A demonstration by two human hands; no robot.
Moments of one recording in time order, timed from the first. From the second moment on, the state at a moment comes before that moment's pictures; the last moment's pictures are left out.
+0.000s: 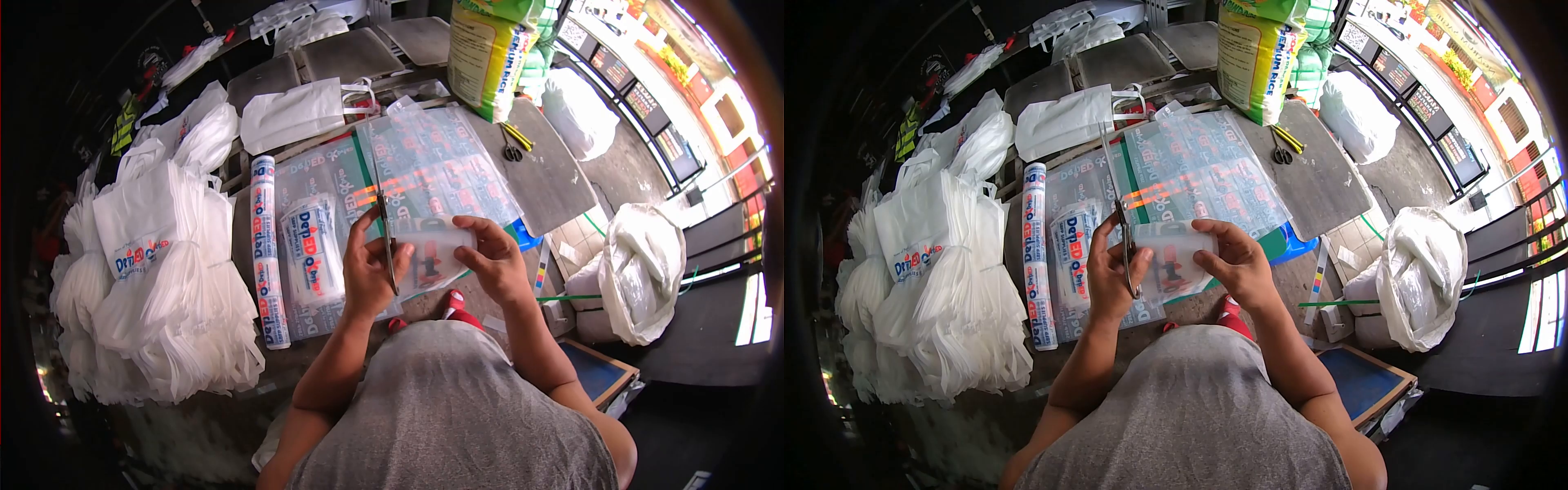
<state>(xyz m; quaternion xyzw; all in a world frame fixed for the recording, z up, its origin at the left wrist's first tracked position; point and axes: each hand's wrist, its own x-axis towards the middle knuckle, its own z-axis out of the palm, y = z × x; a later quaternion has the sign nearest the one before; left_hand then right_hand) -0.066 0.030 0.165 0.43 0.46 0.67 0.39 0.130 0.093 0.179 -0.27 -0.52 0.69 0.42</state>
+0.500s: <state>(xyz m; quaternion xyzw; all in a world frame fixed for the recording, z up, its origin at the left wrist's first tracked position) -0.092 -0.054 0.136 0.47 0.34 0.38 0.72 0.215 0.168 0.268 -0.36 -0.74 0.51 0.25</state>
